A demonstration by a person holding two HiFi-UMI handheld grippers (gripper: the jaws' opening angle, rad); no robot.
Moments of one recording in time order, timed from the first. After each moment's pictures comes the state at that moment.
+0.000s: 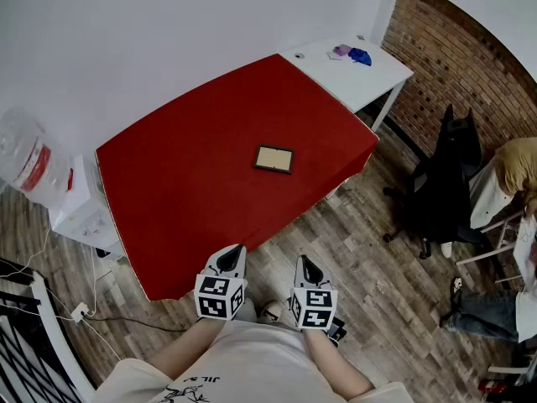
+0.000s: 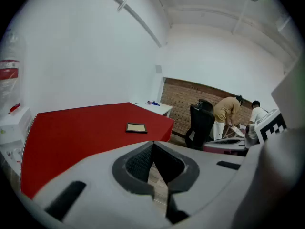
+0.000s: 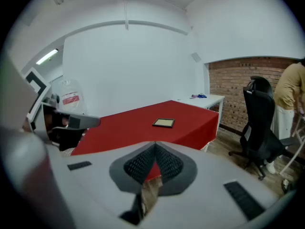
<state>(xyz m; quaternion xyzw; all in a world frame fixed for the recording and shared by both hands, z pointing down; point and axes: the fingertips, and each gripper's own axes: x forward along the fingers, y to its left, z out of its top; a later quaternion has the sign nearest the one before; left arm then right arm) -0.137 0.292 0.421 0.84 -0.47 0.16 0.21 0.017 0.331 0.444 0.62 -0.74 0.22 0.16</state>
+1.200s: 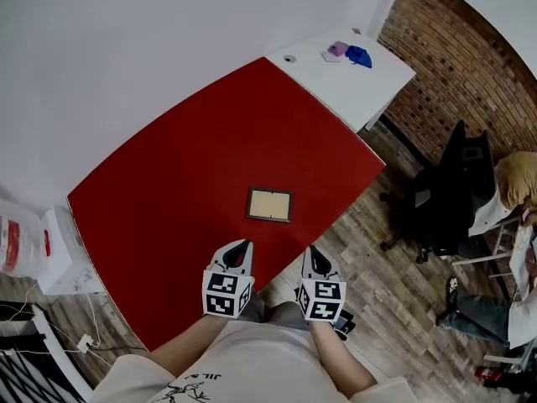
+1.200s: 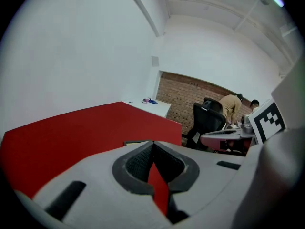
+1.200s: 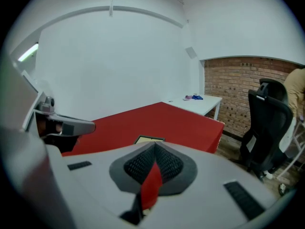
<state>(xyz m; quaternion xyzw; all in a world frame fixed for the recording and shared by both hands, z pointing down) -0.104 0.042 0.439 0.87 -0.41 0.19 0.21 0.050 0.084 0.449 0.66 -0.69 0.23 0.17</state>
